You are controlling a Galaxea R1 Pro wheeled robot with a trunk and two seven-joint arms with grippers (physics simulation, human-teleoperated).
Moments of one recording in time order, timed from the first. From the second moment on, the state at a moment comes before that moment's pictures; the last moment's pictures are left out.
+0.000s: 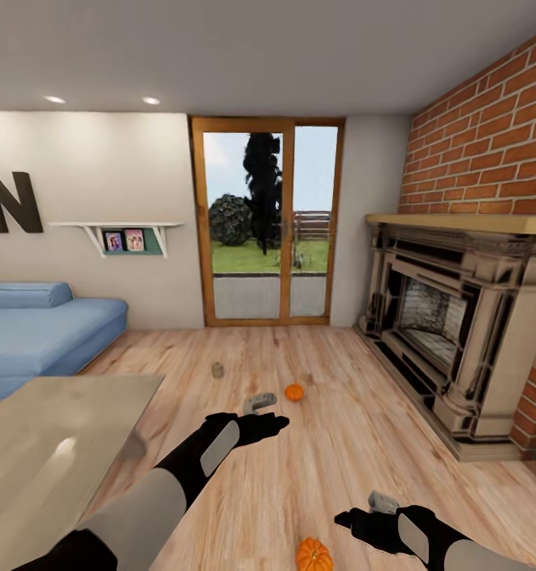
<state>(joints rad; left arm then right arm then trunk) -0.76 -0.17 -0.45 -0.53 0.74 0.45 0.01 -0.62 -0.11 0.40 -0.11 -0.70 0.36 0.33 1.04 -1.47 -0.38</state>
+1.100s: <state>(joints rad) -0.76 -0.17 -0.45 -0.62 0.75 0.56 0.00 -0.62 -0.11 0.40 -0.11 -0.70 0.38 0.41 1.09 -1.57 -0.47</state>
